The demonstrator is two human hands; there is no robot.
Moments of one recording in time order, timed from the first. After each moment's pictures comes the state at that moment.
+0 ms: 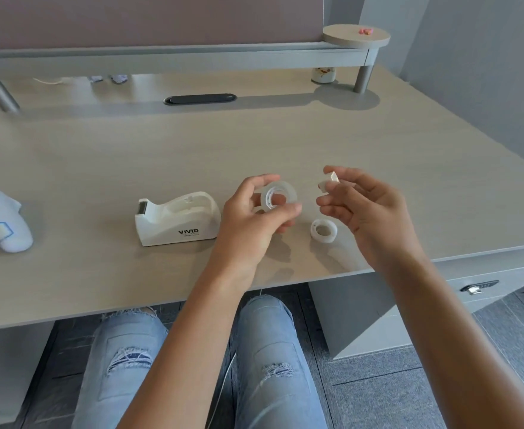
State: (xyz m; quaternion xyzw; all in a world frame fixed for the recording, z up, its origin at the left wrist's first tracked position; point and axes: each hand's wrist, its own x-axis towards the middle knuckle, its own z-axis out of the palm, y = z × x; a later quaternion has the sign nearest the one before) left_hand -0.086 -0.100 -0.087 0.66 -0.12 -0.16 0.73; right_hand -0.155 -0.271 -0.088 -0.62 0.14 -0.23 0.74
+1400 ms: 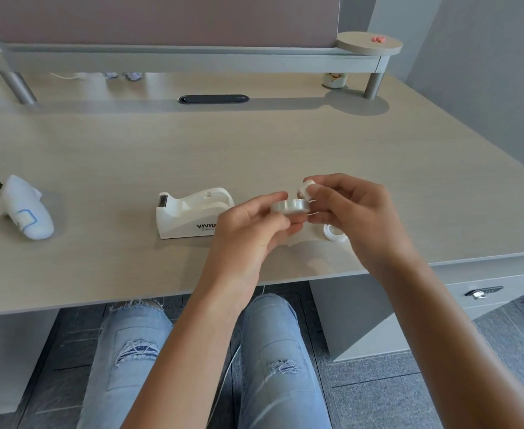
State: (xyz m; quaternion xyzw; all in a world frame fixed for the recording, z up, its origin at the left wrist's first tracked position) left_hand -0.103 -0.068 -0.080 0.54 -0.06 -0.20 0.81; right_hand -0.149 -0.230 -0.071 -0.70 0.12 -0.18 0.68
